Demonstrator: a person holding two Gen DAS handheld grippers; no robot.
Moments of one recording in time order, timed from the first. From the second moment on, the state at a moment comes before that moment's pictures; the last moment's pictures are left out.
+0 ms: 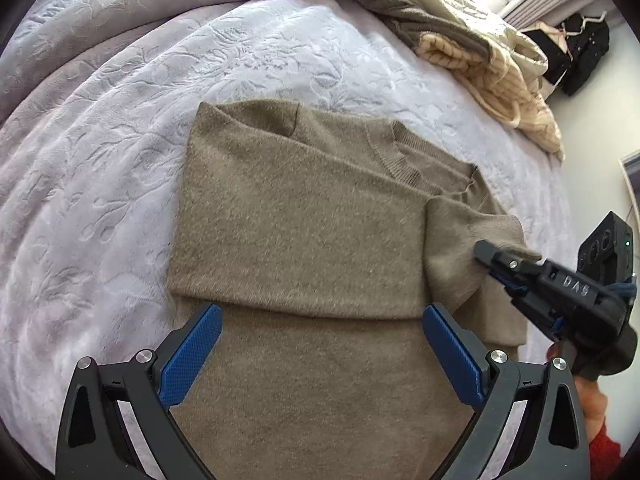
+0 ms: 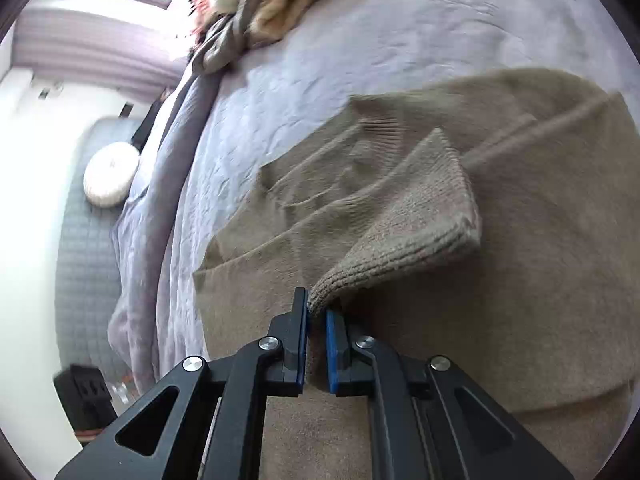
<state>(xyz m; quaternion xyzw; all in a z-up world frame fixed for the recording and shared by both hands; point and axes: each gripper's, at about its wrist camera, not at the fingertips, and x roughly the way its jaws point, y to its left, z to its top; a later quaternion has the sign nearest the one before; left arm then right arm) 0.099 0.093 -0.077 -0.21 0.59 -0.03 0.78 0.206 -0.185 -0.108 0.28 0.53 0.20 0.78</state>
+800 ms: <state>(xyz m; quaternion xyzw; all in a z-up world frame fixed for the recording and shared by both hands) 0.155 0.092 -0.134 -0.31 0.60 -0.08 0.73 0.102 -0.257 -0.140 0.30 0.60 0.16 0.73</state>
